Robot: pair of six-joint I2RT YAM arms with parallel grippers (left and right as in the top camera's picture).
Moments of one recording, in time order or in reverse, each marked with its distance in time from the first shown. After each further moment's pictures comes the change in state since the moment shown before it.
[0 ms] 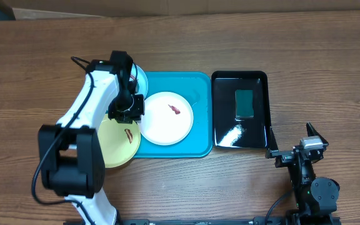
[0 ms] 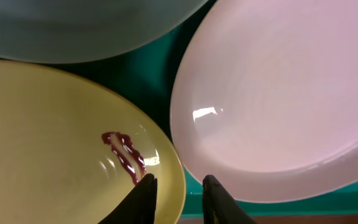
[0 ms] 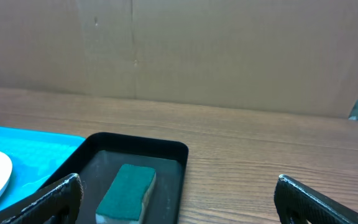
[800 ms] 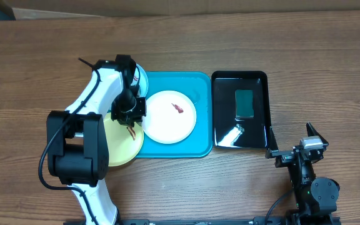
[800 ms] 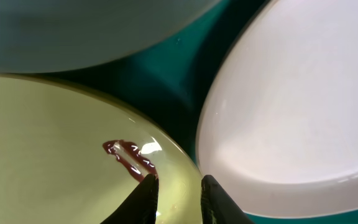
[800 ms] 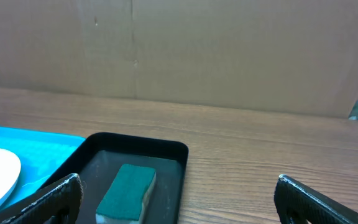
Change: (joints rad) left arm 0.000 0.099 0.043 -0.026 0.002 0.000; right arm 0.000 0.000 0.000 0.000 0.000 -0.001
